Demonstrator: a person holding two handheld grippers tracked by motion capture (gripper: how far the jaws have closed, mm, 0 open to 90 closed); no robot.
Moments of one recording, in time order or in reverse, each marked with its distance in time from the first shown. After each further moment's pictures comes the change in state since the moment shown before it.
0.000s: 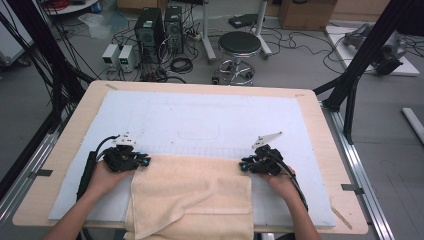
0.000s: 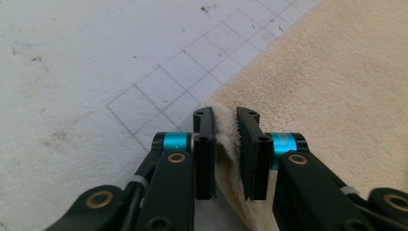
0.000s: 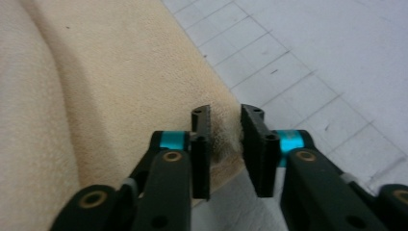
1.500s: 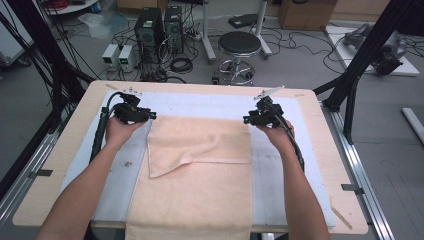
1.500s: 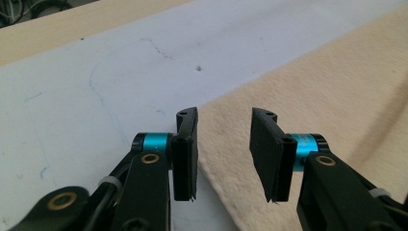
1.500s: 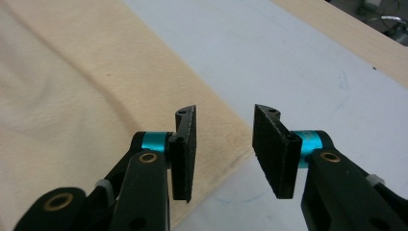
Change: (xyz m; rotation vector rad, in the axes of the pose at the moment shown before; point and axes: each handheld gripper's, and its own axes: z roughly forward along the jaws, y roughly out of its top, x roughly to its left) left arm 0.080 0.099 0.023 -0.095 0.154 -0.129; right arm -0.089 0.095 -0.013 -0.051 -0.226 0.022
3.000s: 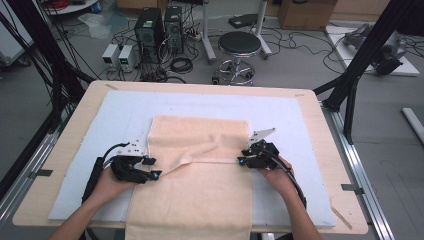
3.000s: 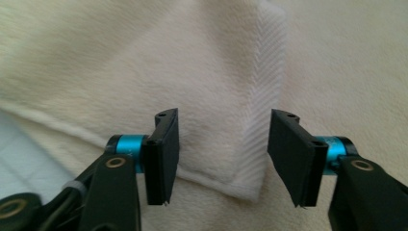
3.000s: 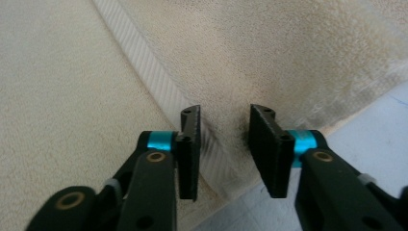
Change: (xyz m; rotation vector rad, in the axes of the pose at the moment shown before) left arm -0.096 -0.110 -0.043 0.059 -0.311 0.241; right arm 0.085 -0.081 -0.003 0.065 0.108 -0.125
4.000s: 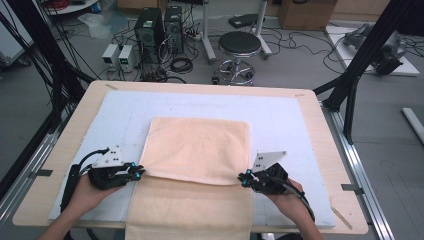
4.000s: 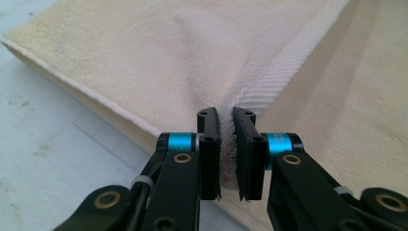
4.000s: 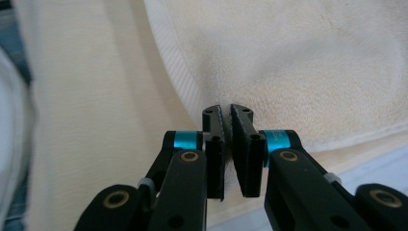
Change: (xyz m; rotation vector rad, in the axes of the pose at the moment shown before) left arm -0.025 -0.011 -0.060 -0.046 0.098 0.107; right arm 0.073 -0.014 -0.059 -0.080 0.110 -0.146
